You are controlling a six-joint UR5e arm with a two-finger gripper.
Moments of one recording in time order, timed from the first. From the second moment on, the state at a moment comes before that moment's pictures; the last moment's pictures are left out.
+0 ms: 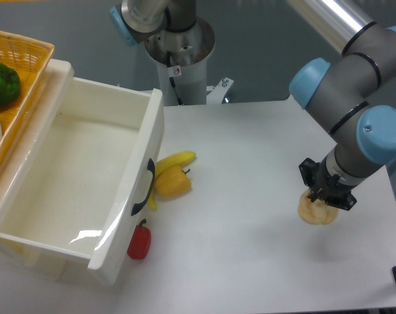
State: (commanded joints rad) arm 2.68 -2.19 -1.06 -1.57 1.55 1.45
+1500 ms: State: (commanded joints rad) arm 2.50 -1.86 -1.19 -1.64 1.16 0.98
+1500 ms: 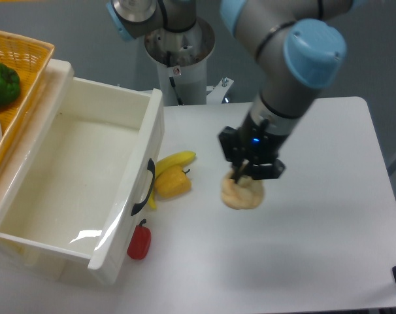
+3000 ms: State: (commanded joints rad) arm 2.20 -1.76 -1.35 -1.53 1.10 0.77
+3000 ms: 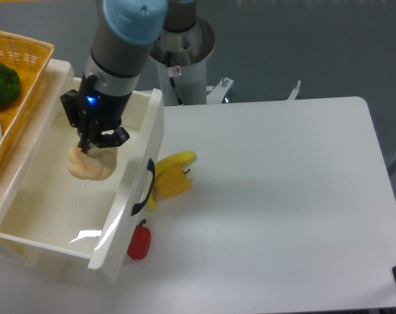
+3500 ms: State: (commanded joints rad) arm 2.18 -1.76 -1.38 -1.51 1.15 0.76
